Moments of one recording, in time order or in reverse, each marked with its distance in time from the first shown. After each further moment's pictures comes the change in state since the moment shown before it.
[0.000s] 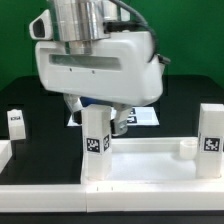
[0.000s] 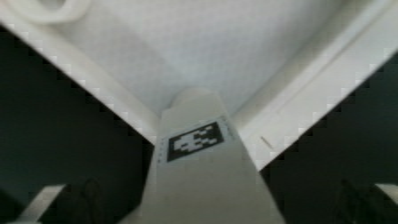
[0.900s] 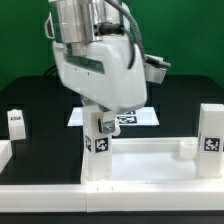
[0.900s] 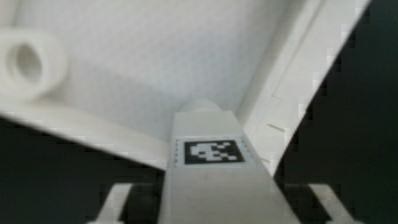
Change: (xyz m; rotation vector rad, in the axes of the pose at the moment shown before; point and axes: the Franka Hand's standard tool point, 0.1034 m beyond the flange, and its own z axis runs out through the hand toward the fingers) arm -0.004 -0.004 0.002 0.009 -0.031 0.756
